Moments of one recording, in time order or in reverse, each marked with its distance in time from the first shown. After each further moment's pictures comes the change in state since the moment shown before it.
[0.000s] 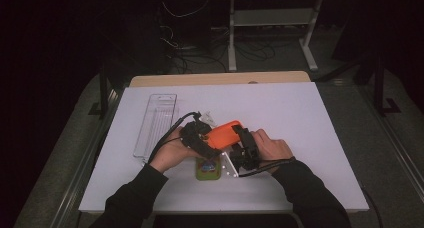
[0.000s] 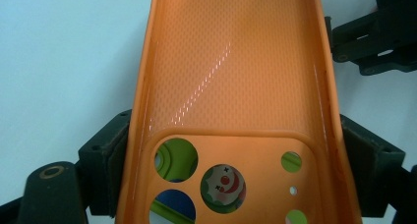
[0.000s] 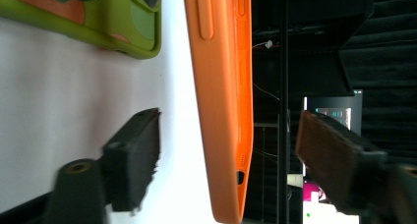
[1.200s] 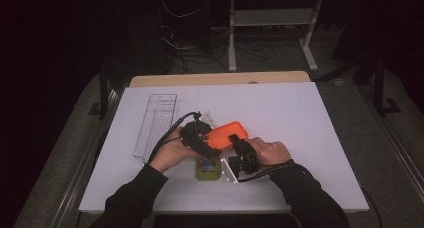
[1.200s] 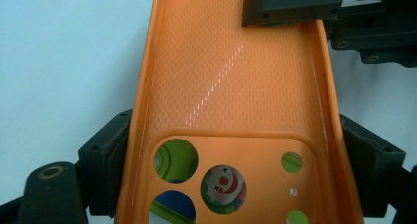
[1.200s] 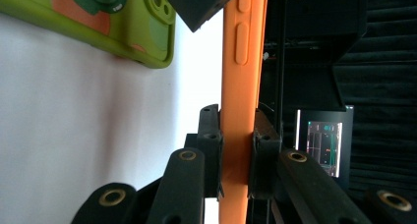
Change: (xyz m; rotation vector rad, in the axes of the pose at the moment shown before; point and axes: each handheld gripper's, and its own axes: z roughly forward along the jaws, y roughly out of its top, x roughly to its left) left arm 0.000 0.000 0.000 0.002 -0.009 0.007; right arm 0.009 0.003 -0.003 -0.041 -0.009 -0.064
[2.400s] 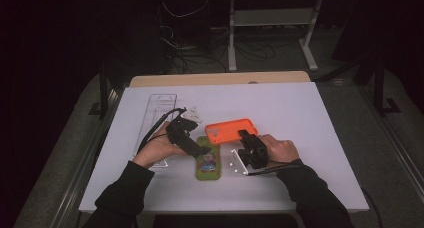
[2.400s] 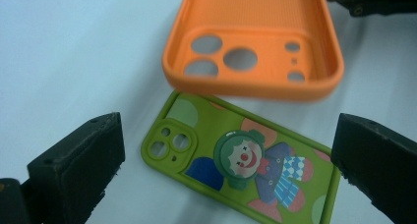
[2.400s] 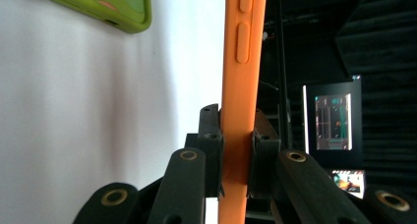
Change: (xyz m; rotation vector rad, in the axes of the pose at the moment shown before) left arm 0.015 -0.019 -0.028 -0.098 0.005 -0.005; right arm -0.008 -0.027 0.000 0.055 0.014 0.121
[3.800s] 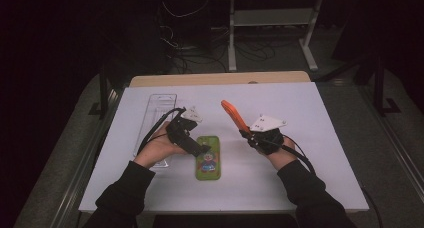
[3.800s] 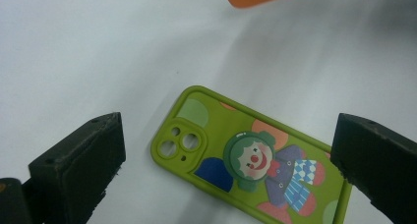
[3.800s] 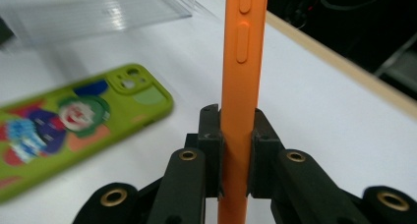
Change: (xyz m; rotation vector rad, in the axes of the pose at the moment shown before) left arm 0.003 0.000 0.000 -0.001 0.033 -0.011; right arm -0.045 -0.041 0.010 -0.104 0.425 1.022
